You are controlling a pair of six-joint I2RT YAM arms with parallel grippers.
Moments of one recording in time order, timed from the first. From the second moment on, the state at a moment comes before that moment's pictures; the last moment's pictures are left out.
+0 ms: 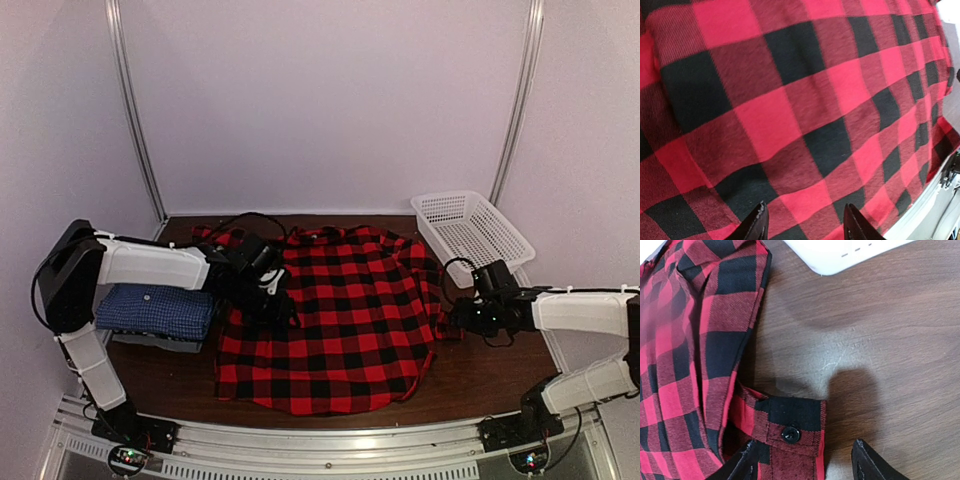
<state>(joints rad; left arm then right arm) -0.78 1.77 1.12 -0.42 0.29 -0.59 0.38 1.22 0.49 -0.22 0.15 0.65</state>
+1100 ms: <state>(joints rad) -0.71 1.64 0.85 -0.34 0.21 -0.56 0.45 1.22 0.63 -0.35 0.28 0.63</state>
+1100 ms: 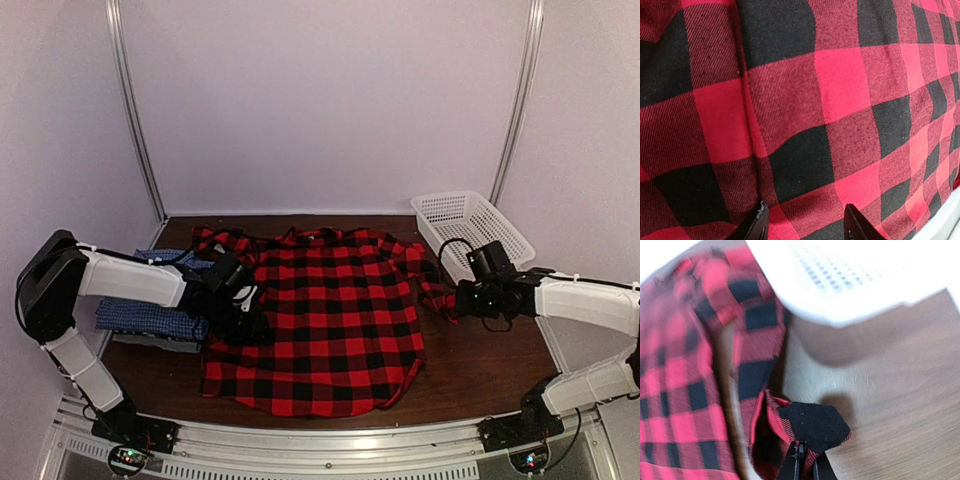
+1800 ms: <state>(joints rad) -0.71 1.65 0.99 -0.41 0.22 -0.54 0.39 1.20 1.19 -0.29 0.50 0.30</state>
